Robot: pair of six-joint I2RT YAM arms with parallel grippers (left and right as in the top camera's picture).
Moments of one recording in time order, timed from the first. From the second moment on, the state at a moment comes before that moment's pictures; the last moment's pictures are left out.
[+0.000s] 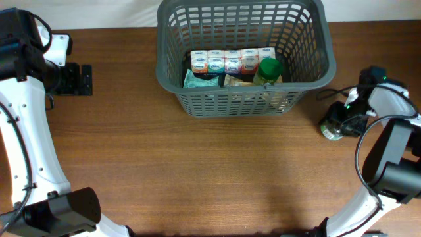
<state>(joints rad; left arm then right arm) 0.28 1.77 2.07 -1.45 -0.01 0.26 -0.35 2.01 1.41 -0.99 -0.13 0.14</state>
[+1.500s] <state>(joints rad) 0.28 1.77 2.07 -1.45 -0.01 0.26 0.29 2.24 2.42 -1.36 -0.33 -0.07</state>
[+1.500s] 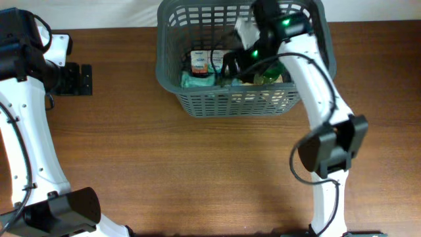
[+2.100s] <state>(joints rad) 0.28 1.77 2.07 -1.45 -0.01 0.26 0.14 1.64 2.83 -1.59 0.25 -0.05</state>
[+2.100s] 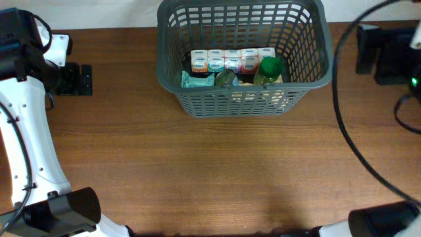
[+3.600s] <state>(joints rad) 0.28 1.77 2.07 -1.45 -0.01 0.26 0.06 0.02 0.22 -0.58 0.10 -0.05</state>
